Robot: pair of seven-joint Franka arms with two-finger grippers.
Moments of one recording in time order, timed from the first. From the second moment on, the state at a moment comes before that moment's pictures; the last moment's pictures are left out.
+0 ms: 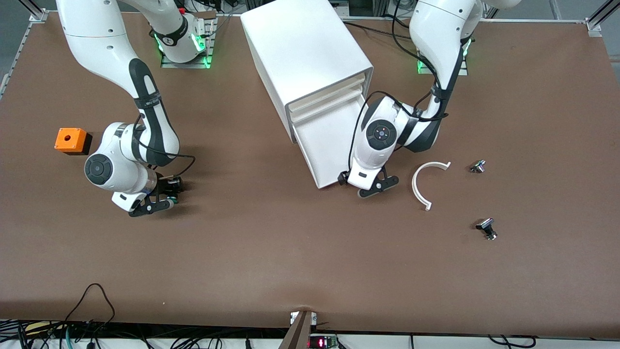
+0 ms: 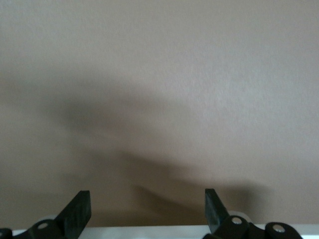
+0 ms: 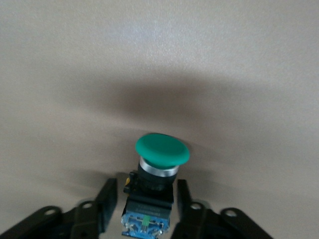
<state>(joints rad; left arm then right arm) -0.72 0.61 0.15 -1.78 -0.20 2.37 -0.88 0.39 0.61 -0.33 -1.88 0.31 2.33 -0.37</state>
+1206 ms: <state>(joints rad) -0.82 0.48 0.06 -1.96 -0.20 2.36 -0.94 0.40 0.09 -0.33 -1.79 0.14 1.89 -0.38</state>
